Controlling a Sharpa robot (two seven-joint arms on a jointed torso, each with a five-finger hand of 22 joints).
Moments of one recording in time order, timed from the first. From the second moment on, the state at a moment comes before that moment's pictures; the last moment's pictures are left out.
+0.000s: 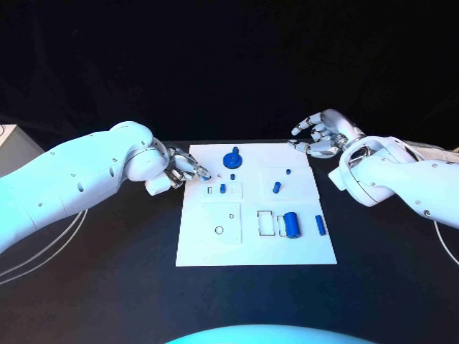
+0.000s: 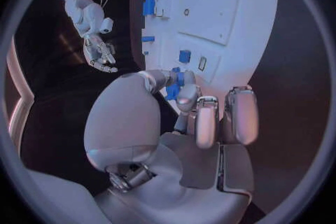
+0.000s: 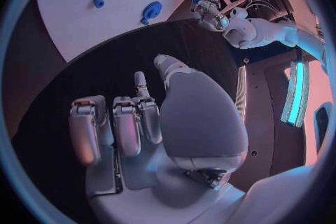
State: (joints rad) left arm 1.22 -0.60 0.13 1.16 -0.70 0.22 -0.59; left_hand 1.18 -0.23 0.74 0.27 0.39 0.85 0.07 0.71 0.78 1.29 -0.01 1.25 1.00 1.47 -0.06 1.57 1.31 0.06 1.41 0.04 1.43 1.31; right arm 1.31 -0.86 -0.12 1.49 -1.05 -0.62 -0.12; right_hand 1.36 -0.22 0.29 0.28 0.36 0.91 0.15 0.25 0.34 1.47 0.08 1.52 1.31 1.47 0.00 1.56 1.31 0.02 1.47 0.10 1.55 1.31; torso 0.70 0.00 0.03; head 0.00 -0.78
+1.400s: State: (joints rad) left arm 1.32 -0.41 0.01 0.96 -0.97 0.54 -0.60; left_hand 0.99 -0.16 0.79 0.11 0.53 0.85 0.07 0.72 0.88 1.30 -0.02 1.28 1.04 1.47 -0.07 1.57 1.31 0.06 1.41 0.03 1.44 1.31; right arm 1.31 -0.84 -0.12 1.49 -1.06 -0.62 -0.12; right_hand 1.36 -0.22 0.30 0.28 0.39 0.91 0.16 0.25 0.34 1.47 0.08 1.52 1.31 1.47 0.00 1.56 1.31 0.02 1.47 0.10 1.55 1.31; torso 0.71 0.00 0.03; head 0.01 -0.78
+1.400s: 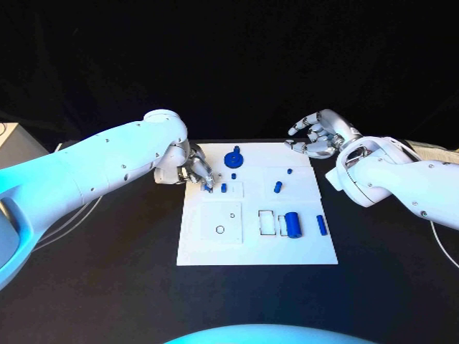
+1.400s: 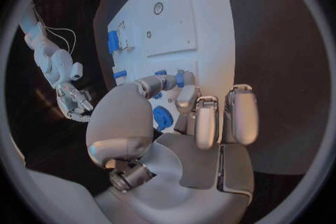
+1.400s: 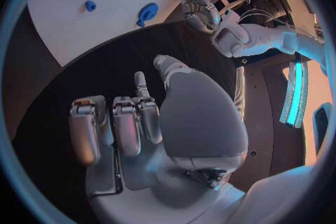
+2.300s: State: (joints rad) left arm 1.32 -0.39 0.00 0.94 -1.02 0.55 -0.57; left_hand 1.00 -0.16 0.78 0.10 0.53 0.86 0.07 0.70 0.88 1.30 -0.02 1.28 1.04 1.47 -0.07 1.57 1.31 0.06 1.41 0.03 1.44 1.31; right arm 1.31 -0.83 -0.12 1.49 -1.06 -0.62 -0.12; right_hand 1.36 -0.22 0.30 0.28 0.39 0.91 0.16 0.25 0.34 1.47 0.08 1.52 1.31 1.47 0.00 1.56 1.31 0.02 1.47 0.10 1.55 1.31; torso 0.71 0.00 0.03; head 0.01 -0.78
